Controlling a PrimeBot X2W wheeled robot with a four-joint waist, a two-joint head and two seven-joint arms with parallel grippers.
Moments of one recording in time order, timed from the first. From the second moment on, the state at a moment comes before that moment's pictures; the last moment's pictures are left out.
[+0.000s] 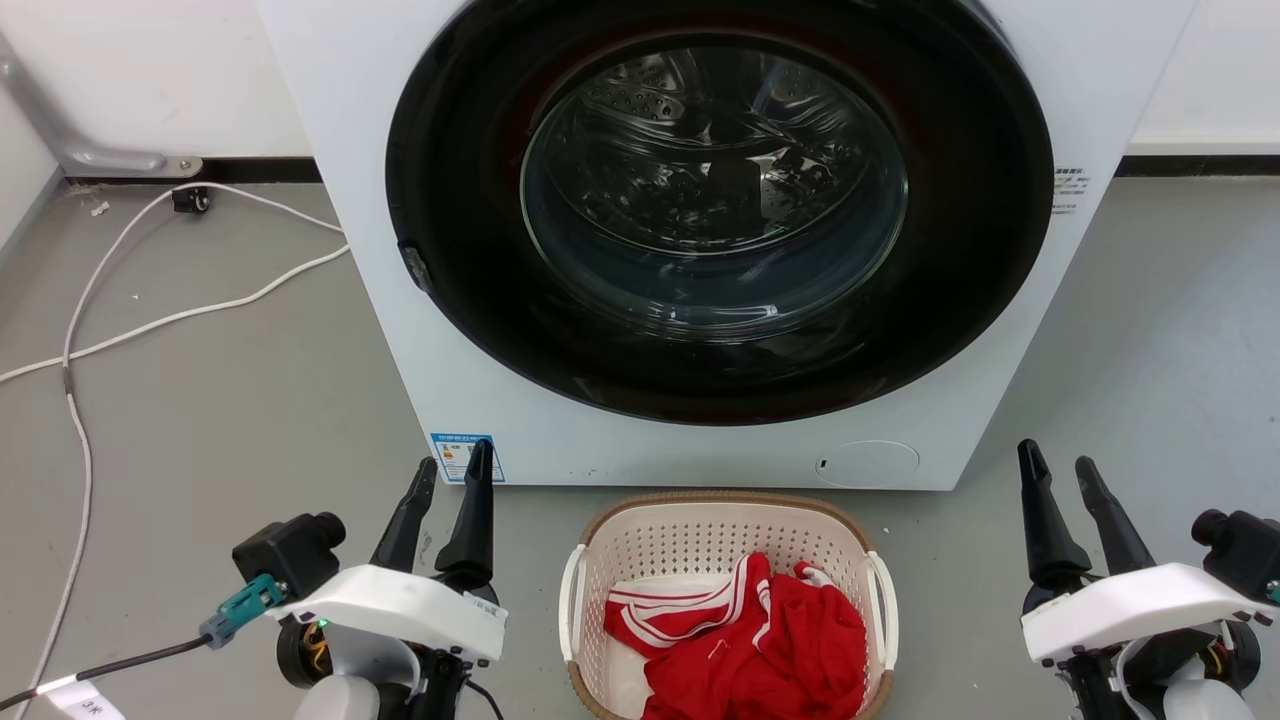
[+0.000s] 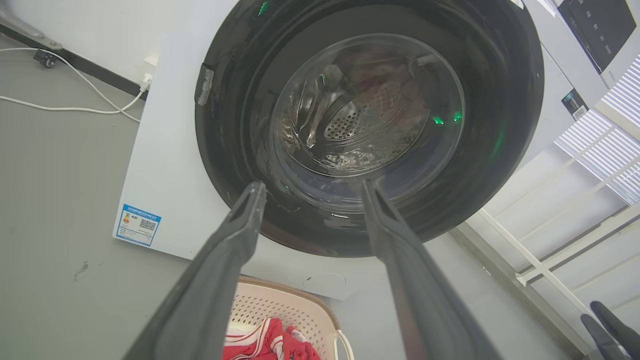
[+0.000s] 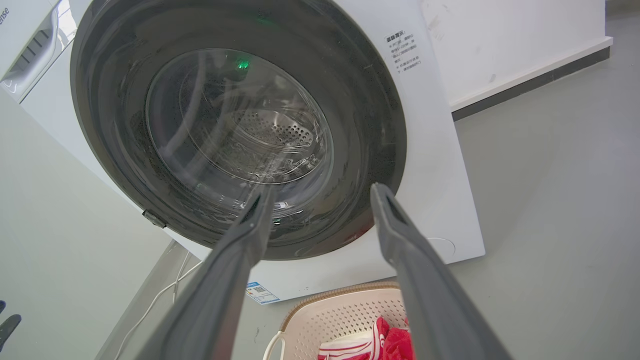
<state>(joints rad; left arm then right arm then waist) -0.12 0.05 -0.11 0.21 -0.69 -0.11 -0.11 -0.07 -0.07 -0.04 0.18 0.57 0.13 -0.08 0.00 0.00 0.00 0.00</state>
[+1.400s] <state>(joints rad) -0.15 0.06 -0.18 0.28 -0.26 -0.07 -0.21 -0.02 -0.05 -0.02 0.11 0.14 0.13 -0.11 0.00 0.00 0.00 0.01</state>
